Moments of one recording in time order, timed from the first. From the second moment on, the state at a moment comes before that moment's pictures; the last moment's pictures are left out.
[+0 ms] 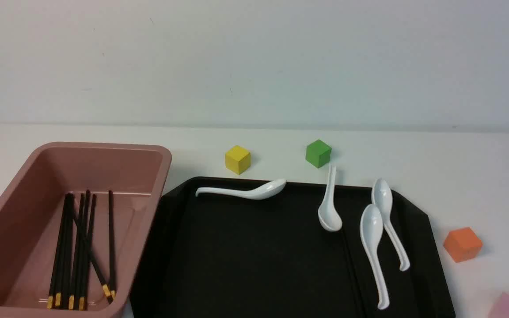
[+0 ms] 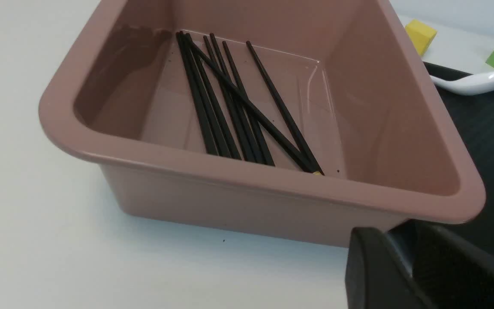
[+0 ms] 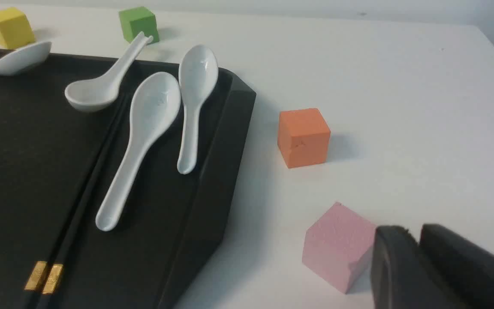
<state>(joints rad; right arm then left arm) 0.02 -0.01 0.02 0.01 0.36 0.03 -0.12 -0.01 0.03 -0.04 0.38 -0.25</state>
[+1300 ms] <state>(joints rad) 0.02 -0.01 0.02 0.02 0.36 0.04 -0.12 -0.01 0.03 -0.04 0.38 -0.25</state>
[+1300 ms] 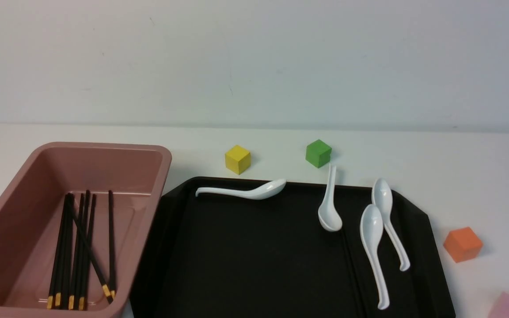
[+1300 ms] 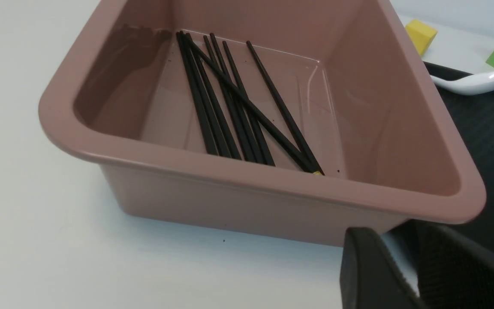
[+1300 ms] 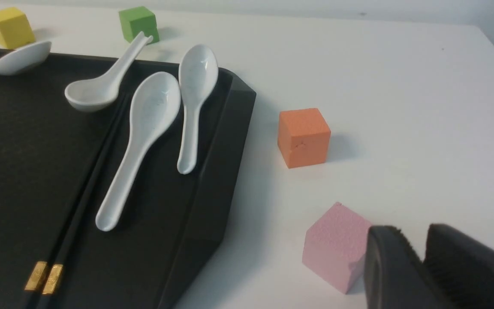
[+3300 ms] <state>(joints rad) 0.63 1.77 -0.92 -0.05 0.67 0.73 -0.12 -0.01 0.03 -0.04 0.38 -0.25</state>
